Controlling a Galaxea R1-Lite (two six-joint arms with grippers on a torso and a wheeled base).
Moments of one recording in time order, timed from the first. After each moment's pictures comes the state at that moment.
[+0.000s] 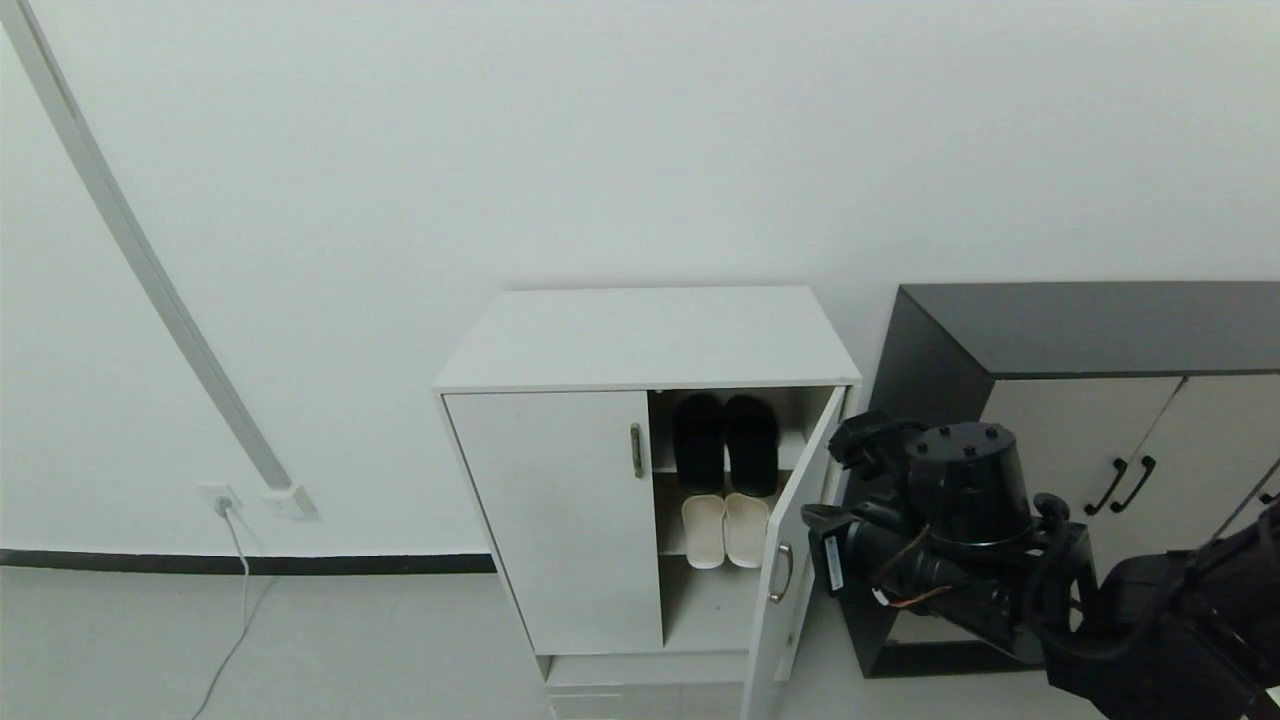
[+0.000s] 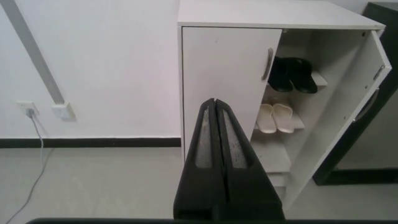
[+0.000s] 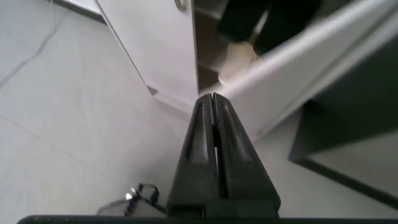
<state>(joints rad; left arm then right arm) 0.00 0.00 0.00 0.00 0.03 -0.02 0.68 1.85 -0.69 -0.75 -0.21 0.10</state>
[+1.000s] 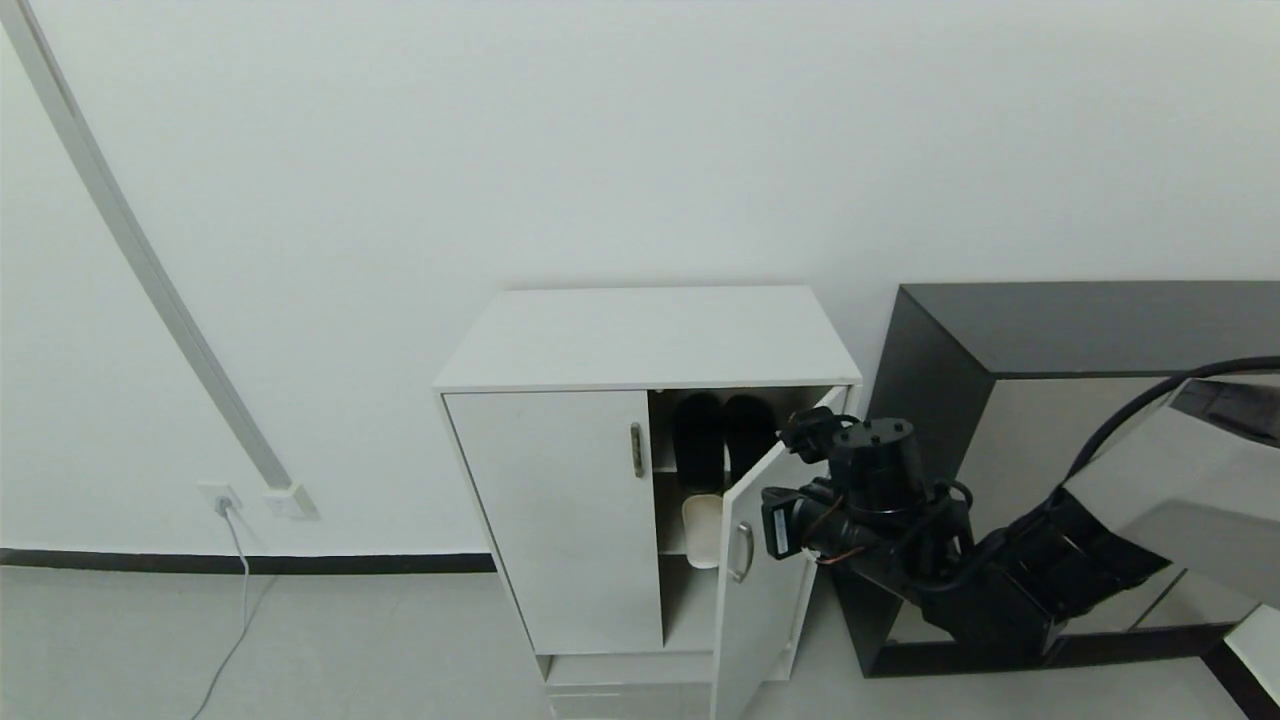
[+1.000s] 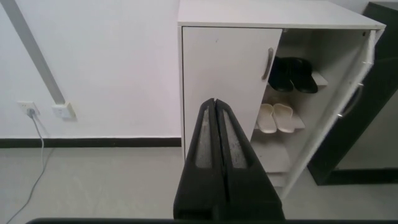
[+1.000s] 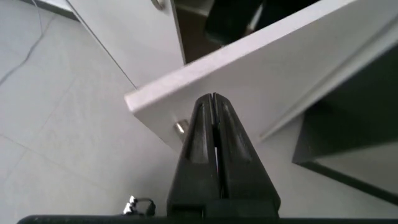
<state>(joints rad) 0.00 0.00 0.00 0.00 0.03 -0.02 0.64 2.12 -0.91 -0.83 -0.15 0.12</state>
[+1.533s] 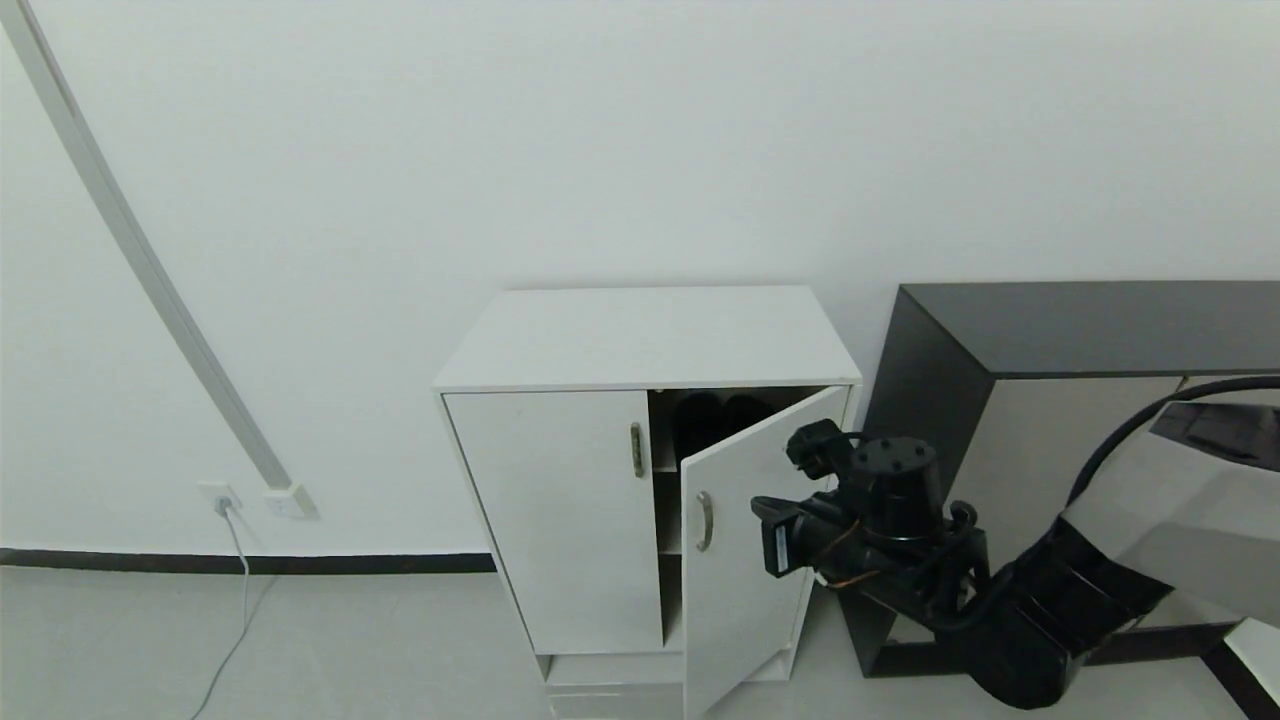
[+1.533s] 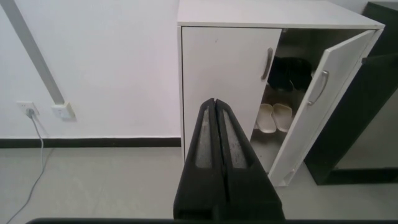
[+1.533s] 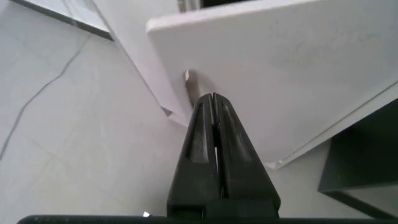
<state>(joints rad) 0.00 0.00 0.00 0.00 0.03 -0.02 0.65 2.11 -0.78 -1.03 -0.05 0.13</state>
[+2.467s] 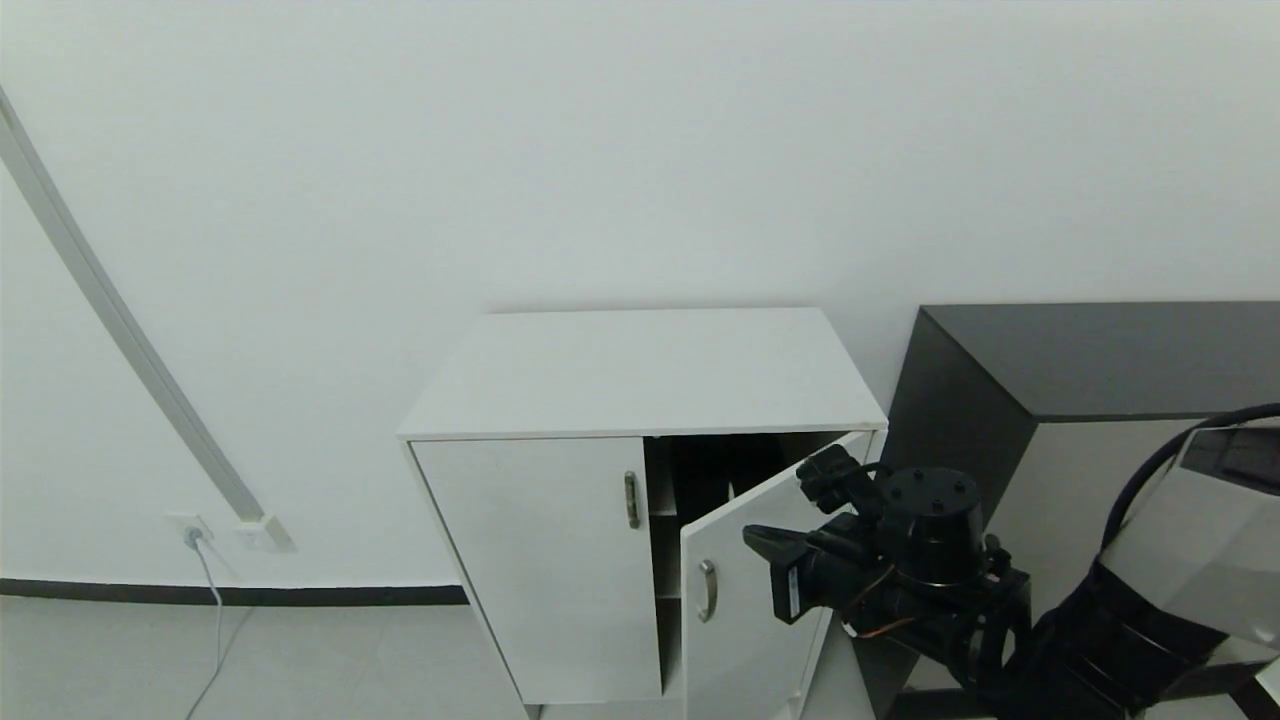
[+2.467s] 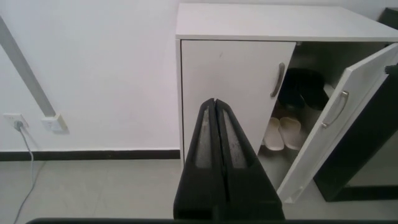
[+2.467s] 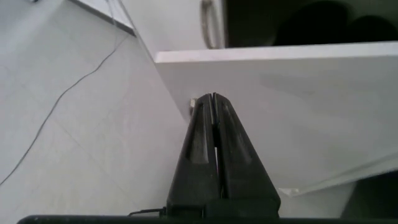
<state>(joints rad) 0.00 0.00 0.00 0.00 0.03 -0.02 0.68 2.08 -0.64 -1.18 0.06 0.13</state>
